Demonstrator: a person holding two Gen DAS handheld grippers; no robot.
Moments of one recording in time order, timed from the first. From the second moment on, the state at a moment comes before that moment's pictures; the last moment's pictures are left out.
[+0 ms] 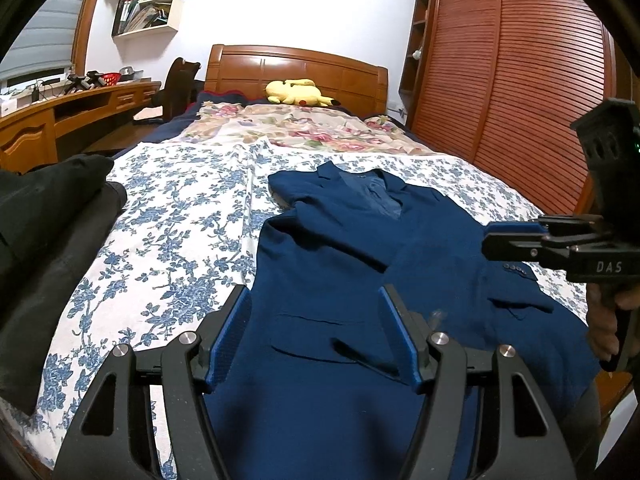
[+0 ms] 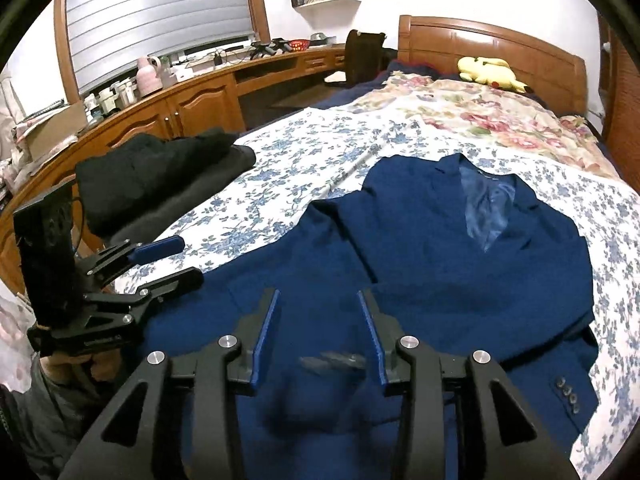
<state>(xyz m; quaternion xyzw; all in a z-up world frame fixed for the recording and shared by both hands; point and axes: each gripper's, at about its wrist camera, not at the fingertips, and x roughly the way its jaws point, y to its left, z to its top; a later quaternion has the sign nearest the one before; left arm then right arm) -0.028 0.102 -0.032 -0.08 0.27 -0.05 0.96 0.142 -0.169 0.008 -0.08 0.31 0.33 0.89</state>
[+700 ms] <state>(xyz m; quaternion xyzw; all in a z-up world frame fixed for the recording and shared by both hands) -0.024 0.068 -0.043 -0.04 0.30 -0.05 0.95 0.092 -0.284 -0.060 -0.07 0.36 0.16 0.92</state>
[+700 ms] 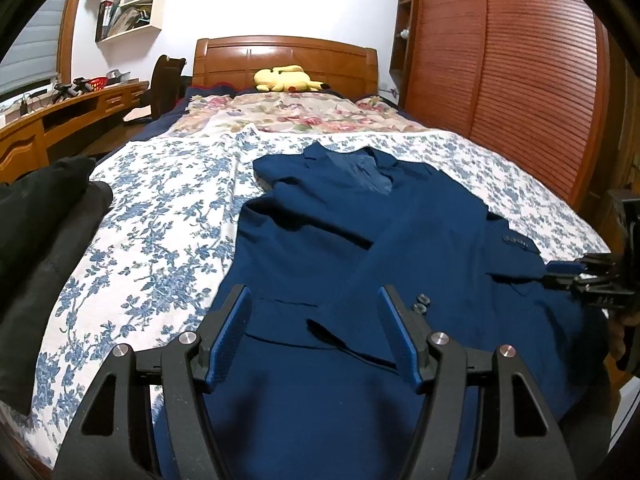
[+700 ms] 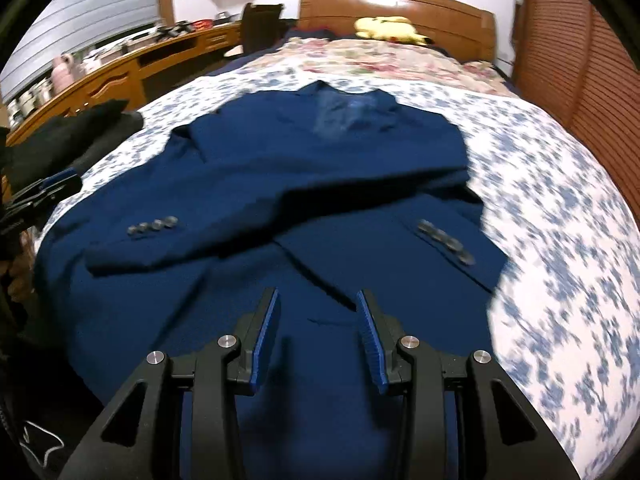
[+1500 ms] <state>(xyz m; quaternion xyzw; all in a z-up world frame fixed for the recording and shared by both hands) -0.064 0.032 -0.043 0.02 0.35 -0.06 0.93 0.036 -0.368 -0.062 -0.03 0.35 0.10 0.93</state>
